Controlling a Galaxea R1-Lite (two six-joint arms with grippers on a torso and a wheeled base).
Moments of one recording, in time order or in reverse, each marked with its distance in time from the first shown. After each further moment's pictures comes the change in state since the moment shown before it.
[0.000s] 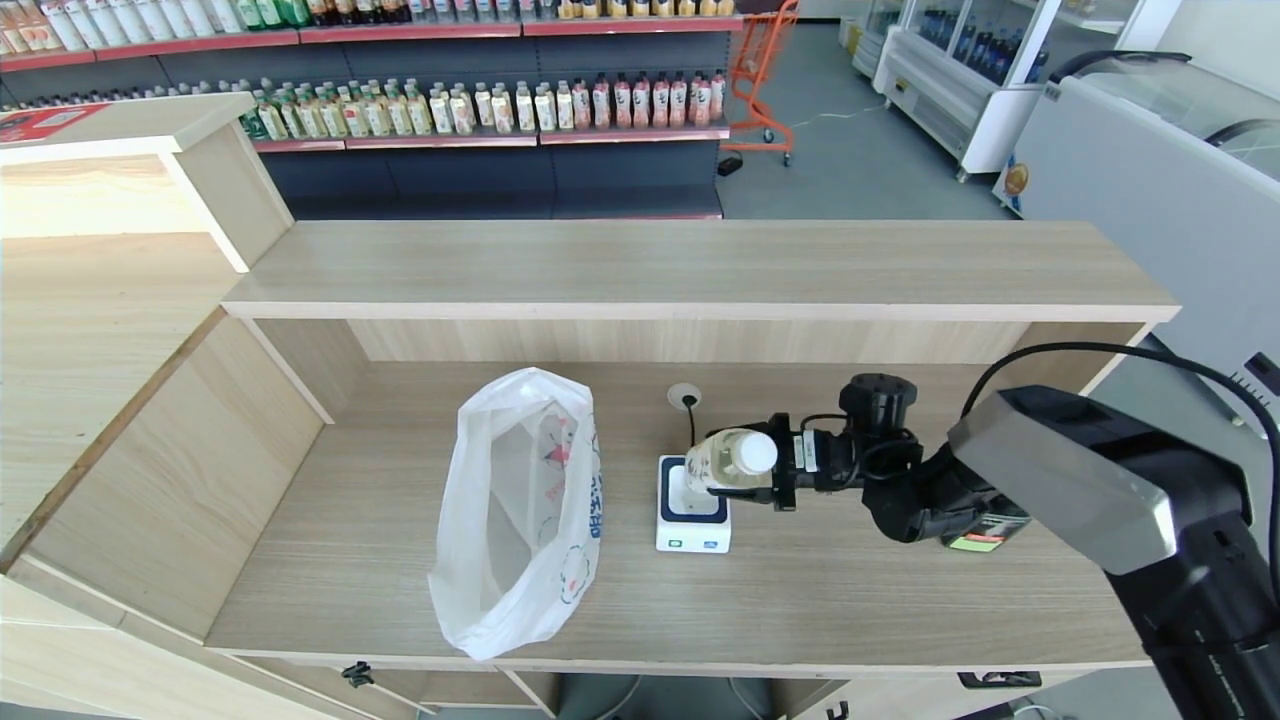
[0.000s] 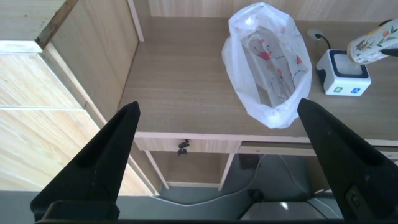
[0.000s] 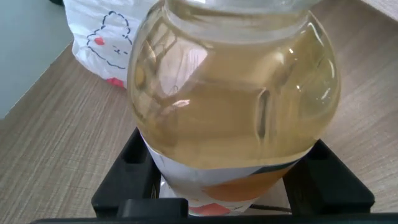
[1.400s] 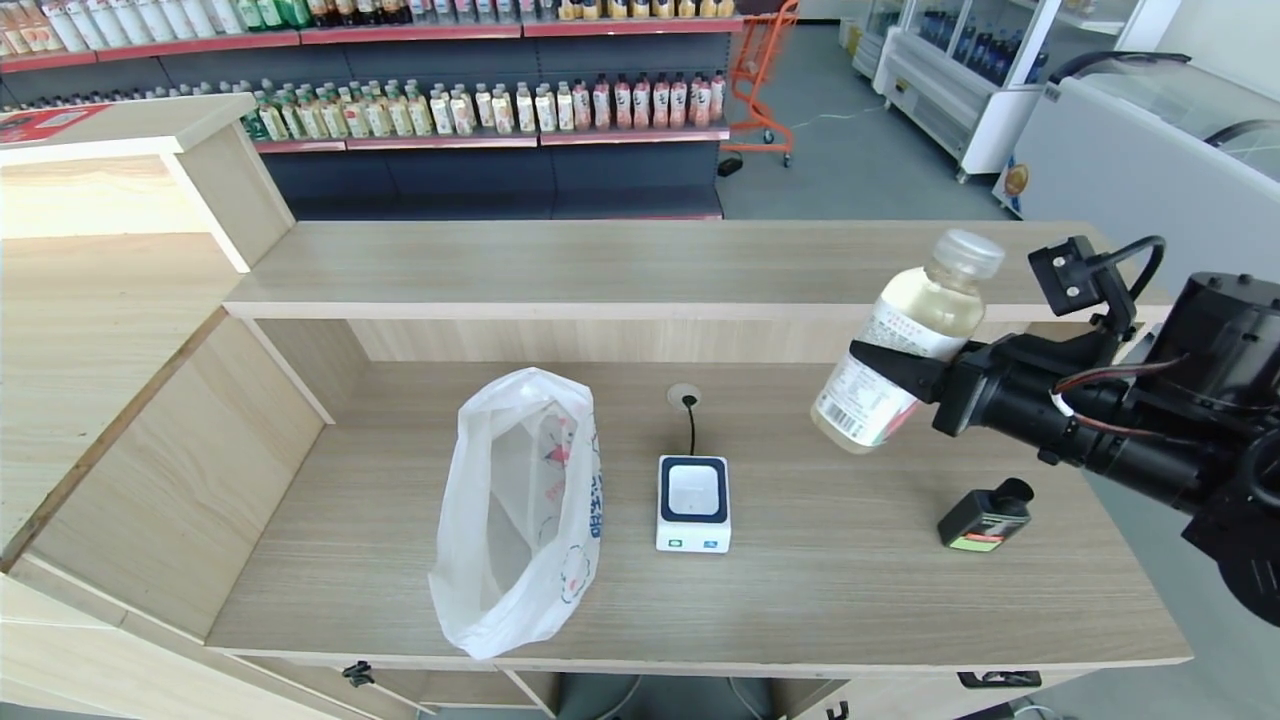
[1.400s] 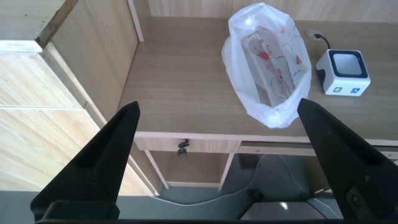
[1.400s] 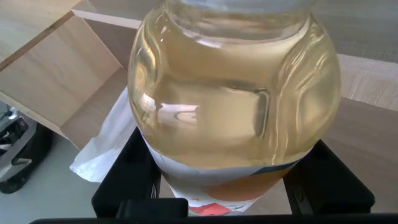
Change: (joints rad) left arm -0.001 0.000 0.000 0.000 0.000 -0.001; right arm 0.008 -0.908 0.757 -0.006 -0.839 0.982
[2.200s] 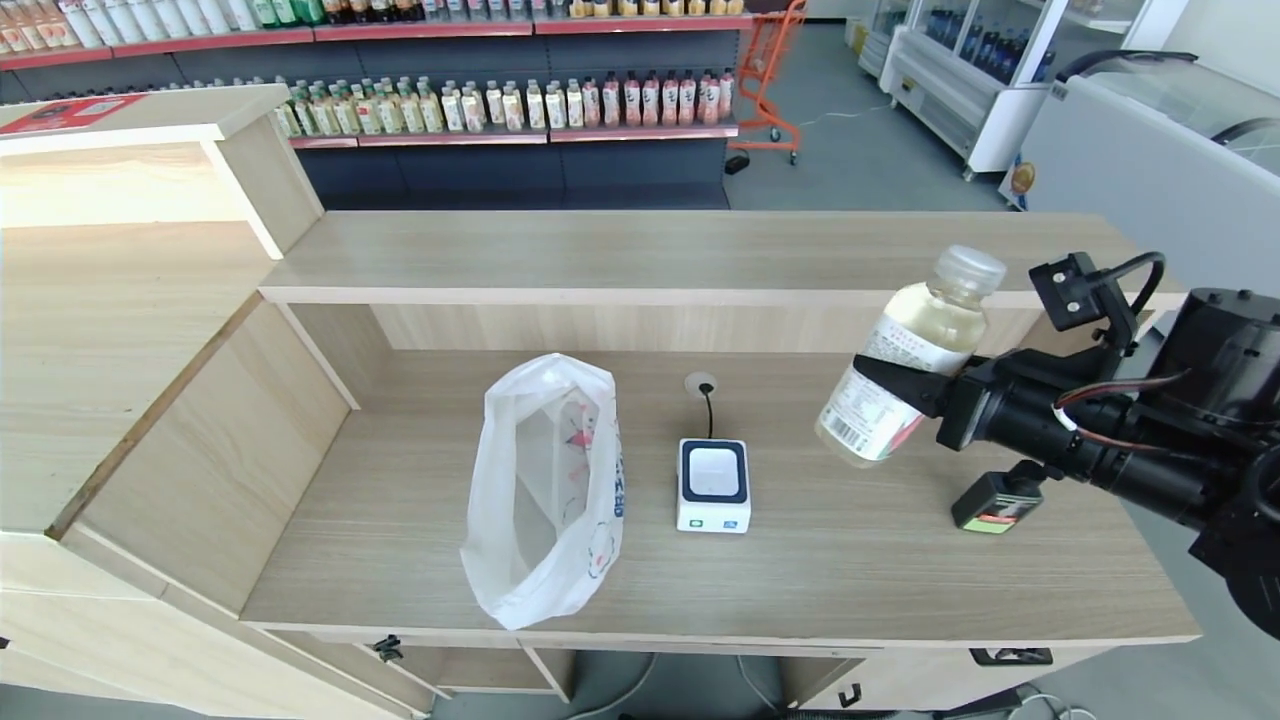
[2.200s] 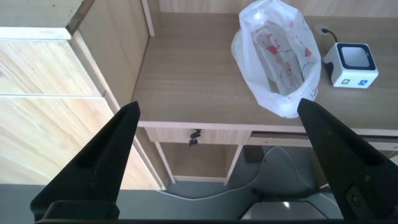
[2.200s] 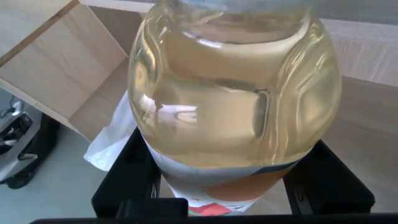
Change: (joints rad) left arm 0.001 0.000 0.000 0.000 0.001 0.002; right arm -0.002 0.000 0.031 -0.003 -0.009 0.005
